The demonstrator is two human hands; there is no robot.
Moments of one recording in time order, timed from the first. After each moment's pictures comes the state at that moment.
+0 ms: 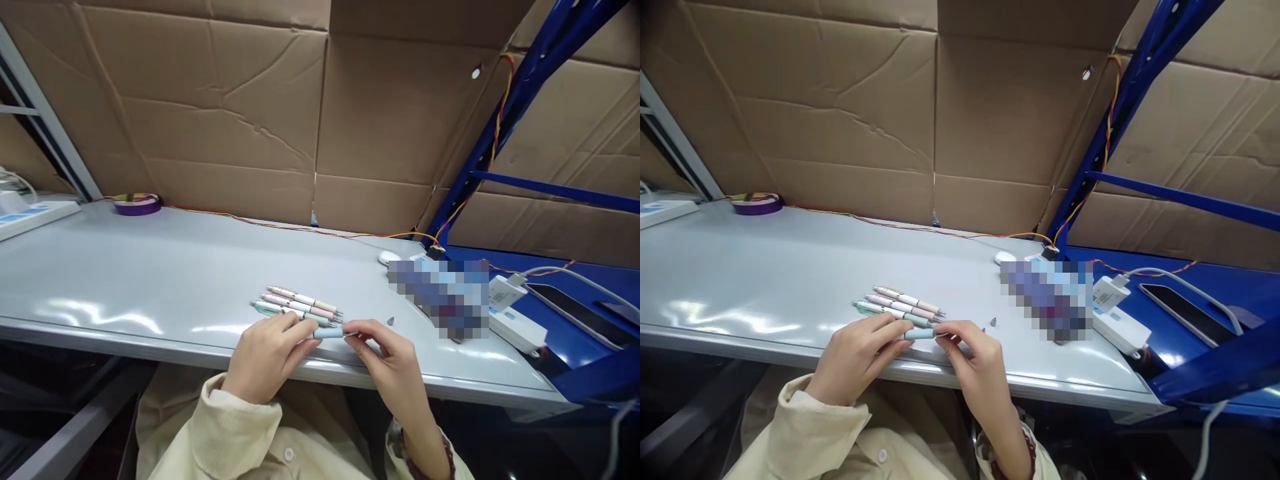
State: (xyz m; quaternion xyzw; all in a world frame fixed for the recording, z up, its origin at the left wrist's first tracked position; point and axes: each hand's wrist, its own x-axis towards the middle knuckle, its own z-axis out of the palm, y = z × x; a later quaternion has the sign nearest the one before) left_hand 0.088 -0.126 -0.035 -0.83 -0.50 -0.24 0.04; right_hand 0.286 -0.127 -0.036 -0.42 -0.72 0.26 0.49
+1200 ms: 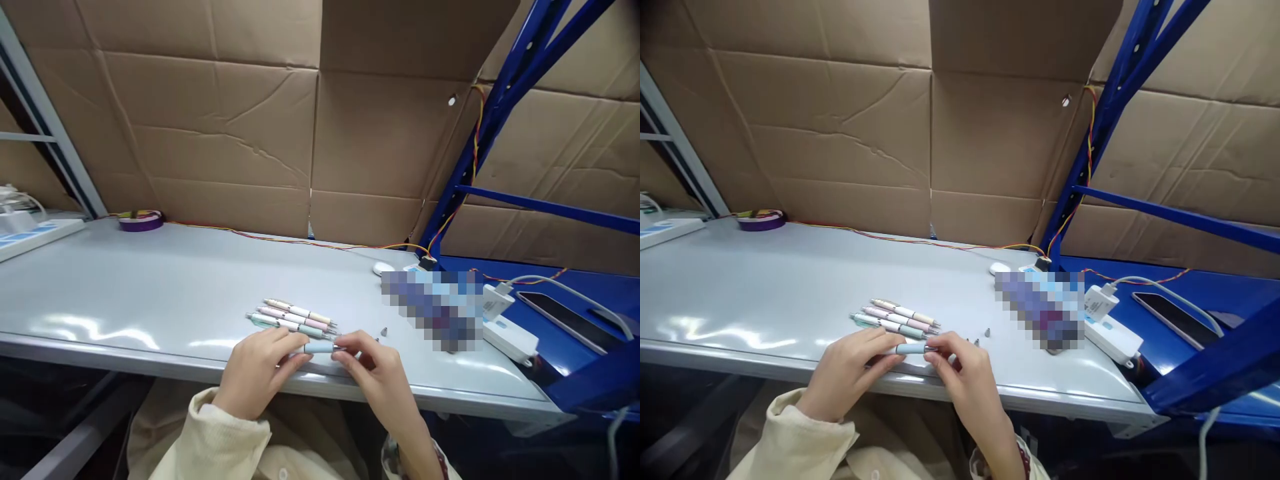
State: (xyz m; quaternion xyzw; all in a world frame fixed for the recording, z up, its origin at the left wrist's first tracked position) left_hand 0.085 -0.128 -0.031 -0.82 -0.51 -0.25 -0.02; right_hand 0.285 -0.126 -0.031 -0.43 -0.74 0.29 0.43
